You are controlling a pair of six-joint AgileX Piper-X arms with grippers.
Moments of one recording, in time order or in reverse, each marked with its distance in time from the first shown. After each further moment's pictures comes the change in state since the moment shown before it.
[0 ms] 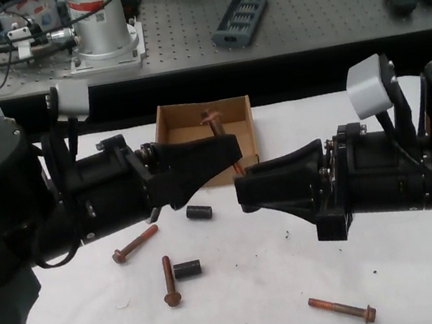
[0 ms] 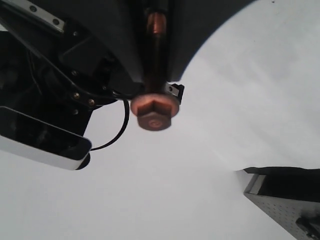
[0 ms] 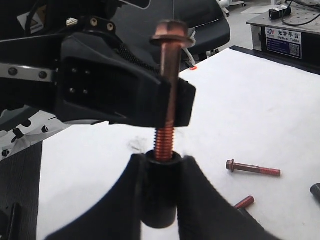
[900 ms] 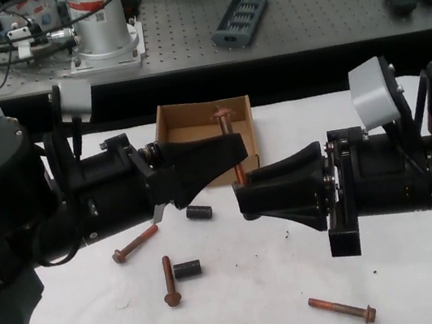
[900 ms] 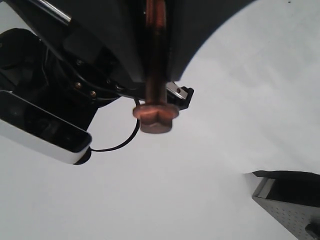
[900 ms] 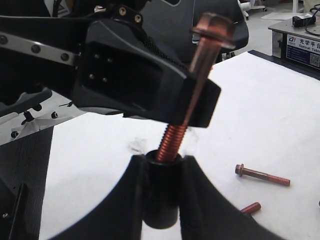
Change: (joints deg) left arm -0.5 -0.1 0.0 -0.6 -0.1 -2.6; right arm -0.2 0.0 0.0 0.0 -3.9 -6.5
